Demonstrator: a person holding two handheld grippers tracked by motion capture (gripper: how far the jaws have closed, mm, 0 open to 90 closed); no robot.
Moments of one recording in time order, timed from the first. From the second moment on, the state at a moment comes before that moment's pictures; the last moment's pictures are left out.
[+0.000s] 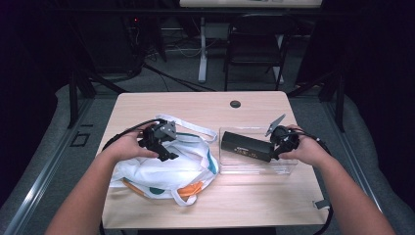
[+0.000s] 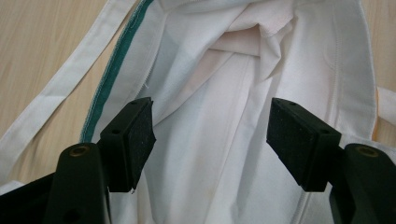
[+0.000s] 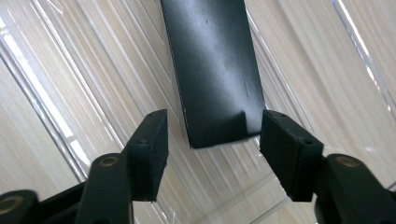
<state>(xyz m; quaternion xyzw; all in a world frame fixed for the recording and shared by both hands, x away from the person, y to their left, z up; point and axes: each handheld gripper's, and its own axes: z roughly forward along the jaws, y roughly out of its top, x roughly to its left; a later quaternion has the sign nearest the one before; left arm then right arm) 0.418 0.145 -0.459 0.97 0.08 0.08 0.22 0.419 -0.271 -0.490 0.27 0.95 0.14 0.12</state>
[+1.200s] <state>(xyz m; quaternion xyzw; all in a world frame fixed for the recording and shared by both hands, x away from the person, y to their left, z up) 0.417 0.149 -0.462 0.97 0.09 0.08 0.22 0.425 -0.273 -0.505 0.36 0.92 0.13 0.12</state>
